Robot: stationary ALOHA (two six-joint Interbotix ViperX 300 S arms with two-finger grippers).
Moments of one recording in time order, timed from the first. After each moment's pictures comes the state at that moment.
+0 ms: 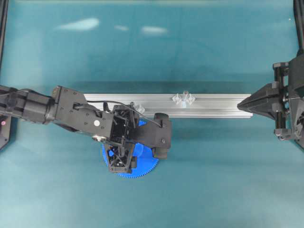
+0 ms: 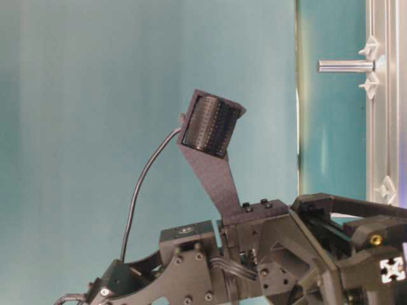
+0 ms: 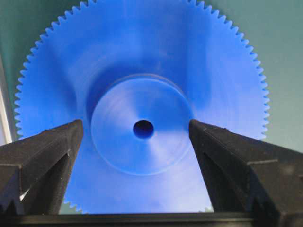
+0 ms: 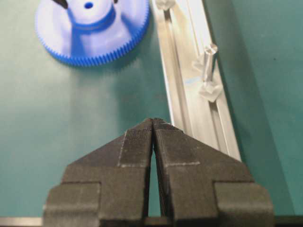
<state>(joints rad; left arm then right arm) -0.13 0.23 0.33 0.02 0.72 -0.09 -0.04 -0.85 1.16 0.04 0.24 0.11</state>
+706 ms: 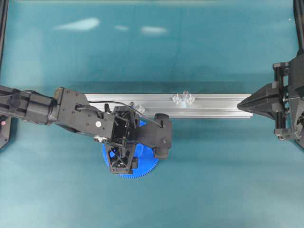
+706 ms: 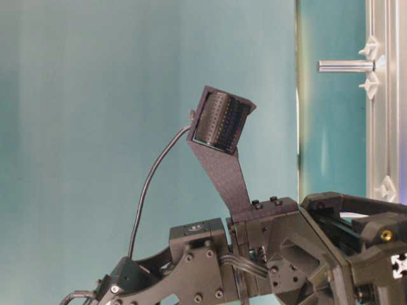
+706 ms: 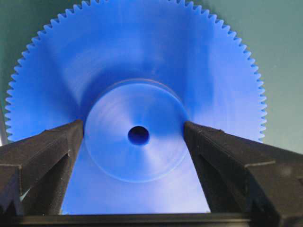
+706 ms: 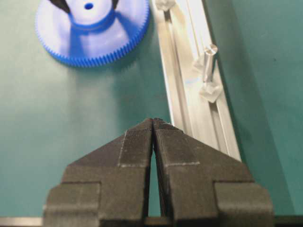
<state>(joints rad) -0.13 0.24 0.34 0.02 0.71 -0.10 -0.04 -0.85 1.16 0.04 0.24 0.11</state>
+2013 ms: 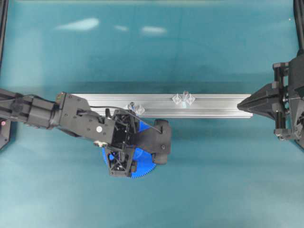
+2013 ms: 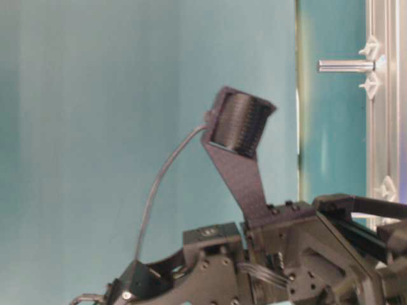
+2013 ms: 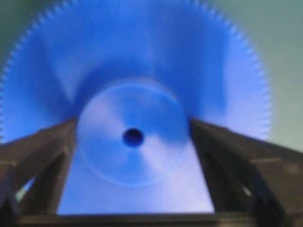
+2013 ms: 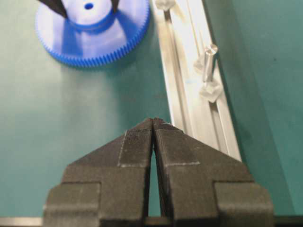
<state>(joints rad) -0.15 0.26 0.34 0.02 0.71 -0.10 -0.04 -0.85 1.16 0.04 0.24 0.11</state>
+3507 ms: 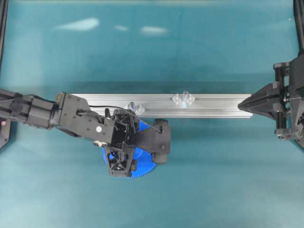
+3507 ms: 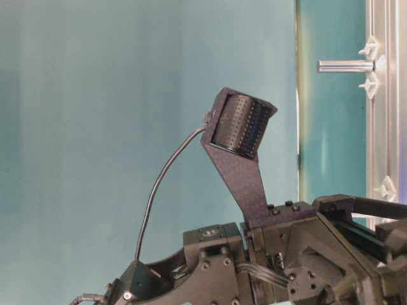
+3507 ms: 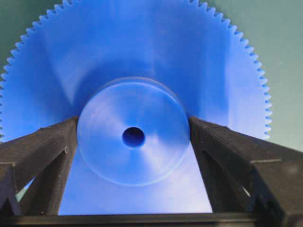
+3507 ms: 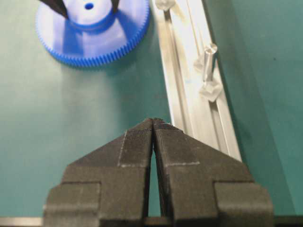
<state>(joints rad) -0.15 0.26 0.34 0.02 0.71 -0.10 -0.04 -0.86 1.17 0.04 0.24 0.11</state>
